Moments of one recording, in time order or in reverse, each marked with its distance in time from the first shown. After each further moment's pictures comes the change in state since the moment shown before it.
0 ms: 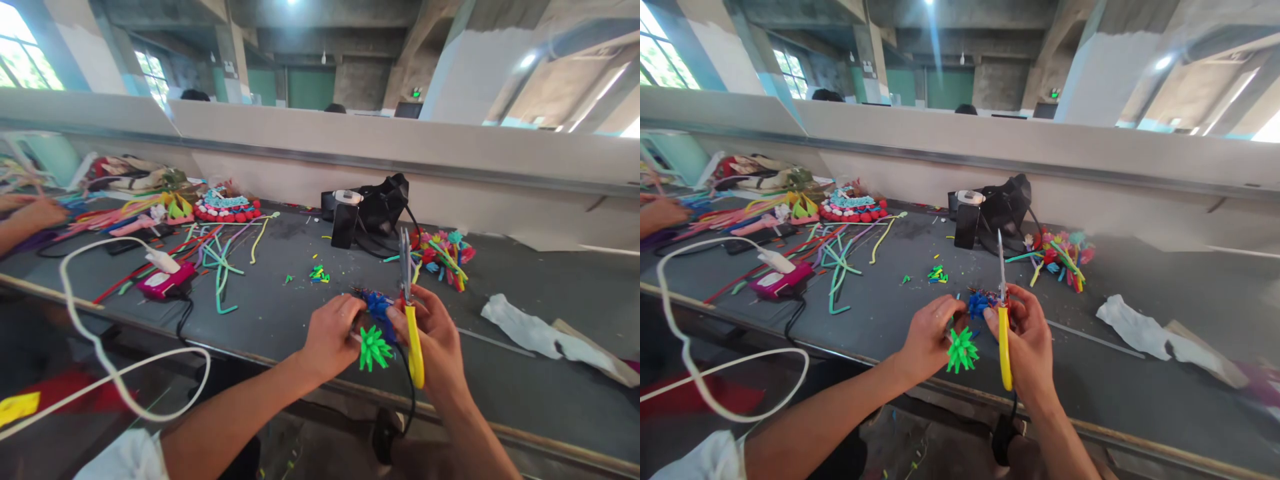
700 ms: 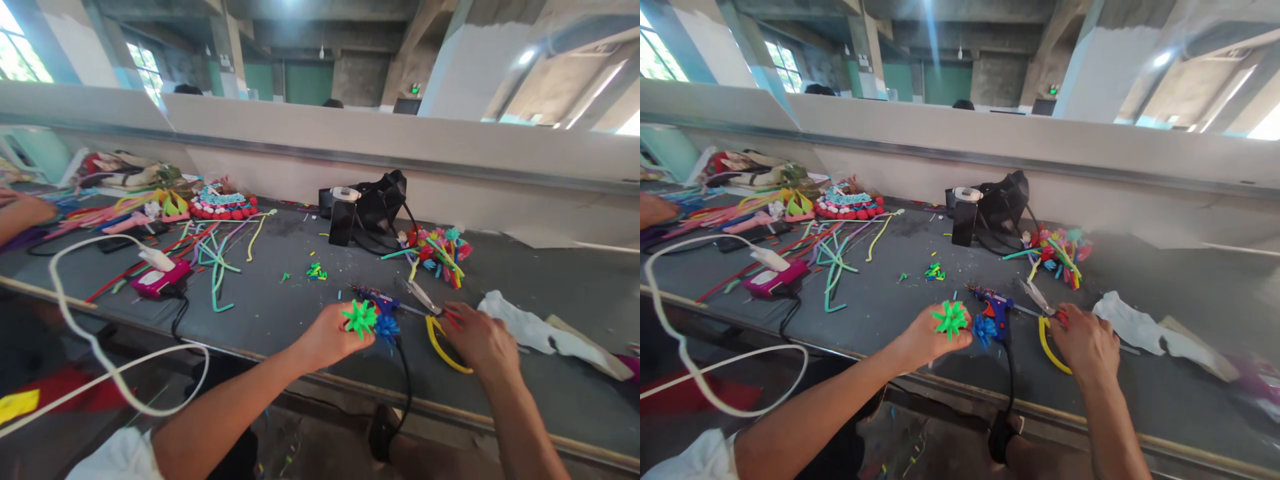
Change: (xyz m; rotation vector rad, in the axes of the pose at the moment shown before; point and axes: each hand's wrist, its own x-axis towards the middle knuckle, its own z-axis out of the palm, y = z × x) left_hand 0.008 0.007 -0.007 -0.643 -0.322 -0.433; right_hand 0.058 0.033 -0.121 -1.532 0.112 -0.192
